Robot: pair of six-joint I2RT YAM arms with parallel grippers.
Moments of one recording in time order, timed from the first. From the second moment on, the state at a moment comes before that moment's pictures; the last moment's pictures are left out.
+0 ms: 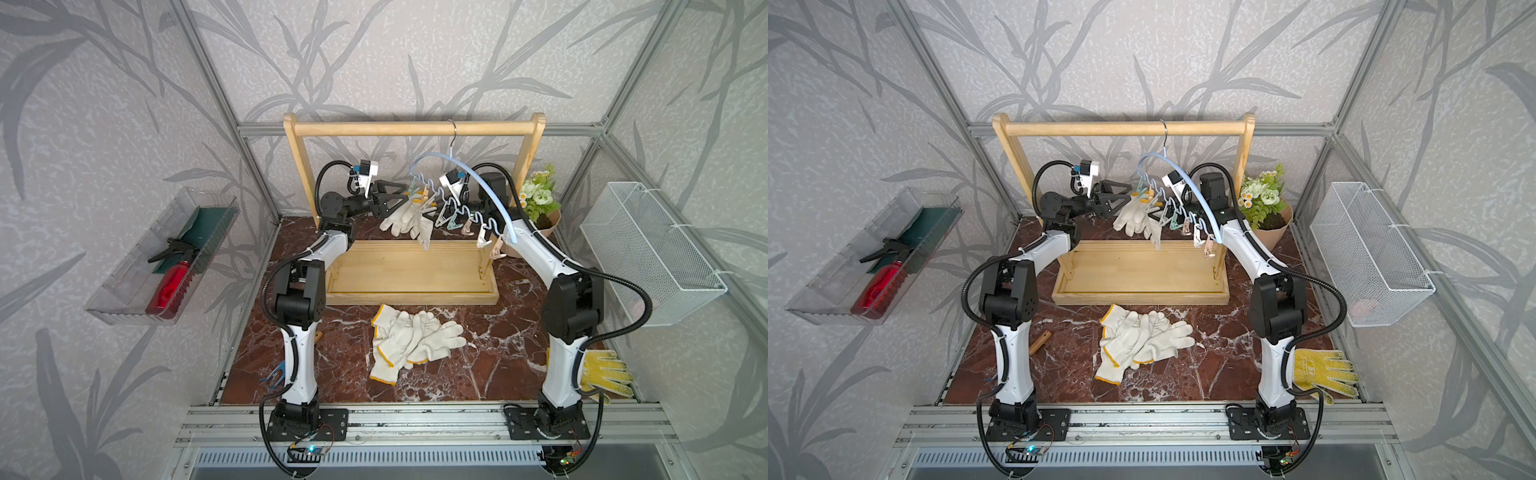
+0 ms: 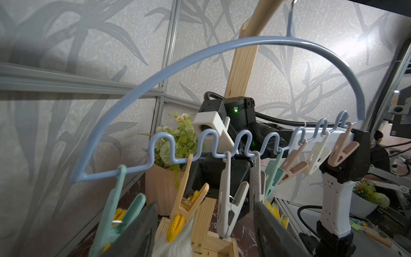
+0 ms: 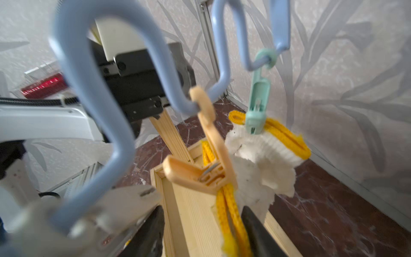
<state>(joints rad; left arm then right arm) -0.15 2.12 1.65 1.09 1.14 -0.80 0.29 1.98 1.80 -0.23 -0.88 0.00</state>
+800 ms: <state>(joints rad) -0.29 1.46 0.88 0.27 0.11 -0.10 0.40 1.35 0.73 -0.07 -0.41 0.12</state>
